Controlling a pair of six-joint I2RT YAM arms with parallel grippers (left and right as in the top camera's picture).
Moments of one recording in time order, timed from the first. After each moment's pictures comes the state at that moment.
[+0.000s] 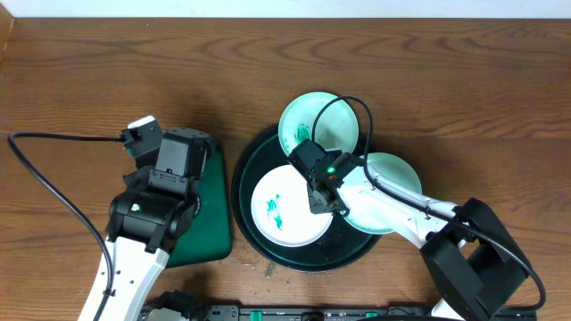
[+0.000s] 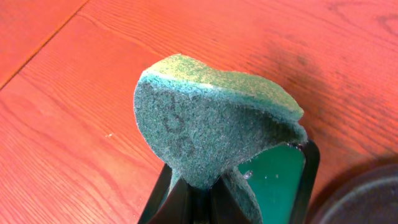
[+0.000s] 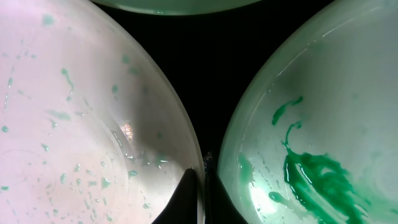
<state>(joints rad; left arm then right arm) -0.28 1.05 0.99 -0.93 -0.66 -0.59 0.76 1.81 1.11 -0.78 0.15 0.65</state>
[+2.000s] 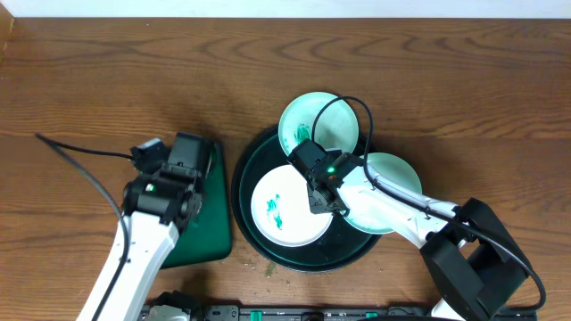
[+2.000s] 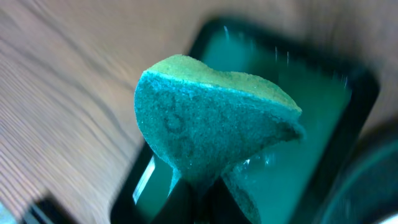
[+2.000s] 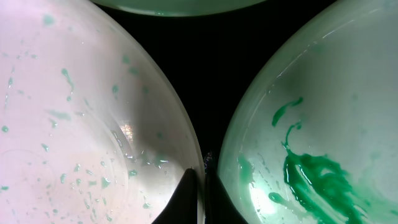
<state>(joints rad) -0.24 1.17 0.94 -1.10 -0.45 -0.76 0.76 1.81 1.11 -0.77 0.15 0.64</state>
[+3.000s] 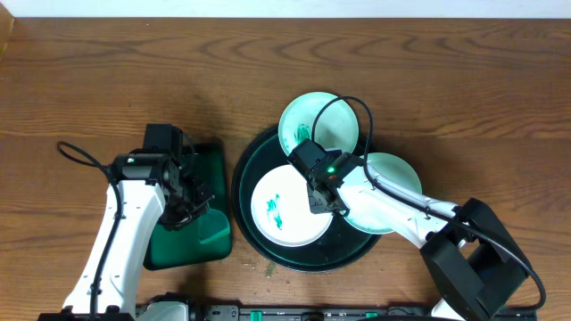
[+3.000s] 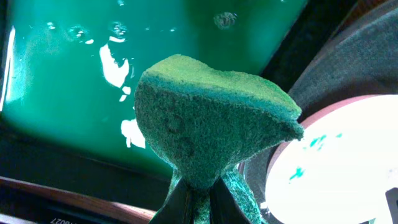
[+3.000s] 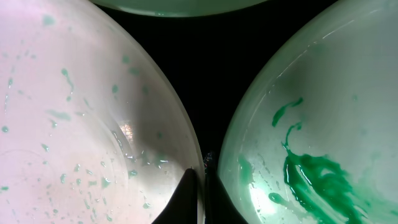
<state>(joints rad) -0.01 1.33 0.94 -1.13 0.15 -0.64 0.76 1.81 1.11 -0.77 0.15 0.64</state>
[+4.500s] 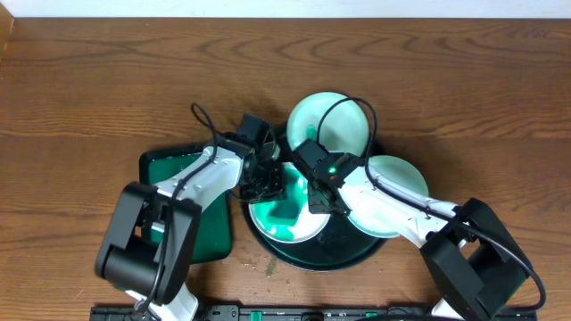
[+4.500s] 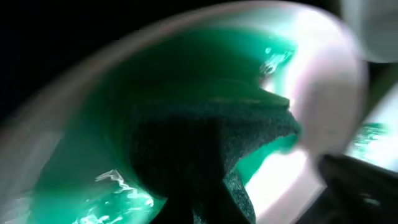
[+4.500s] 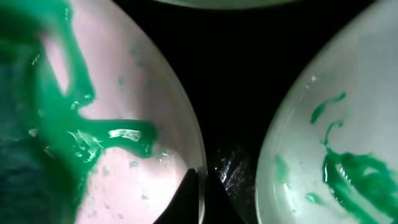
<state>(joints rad) -0.39 1.81 0.97 -0.56 0.55 -0.48 0.76 1.80 1.10 -0.76 0.10 0.74</state>
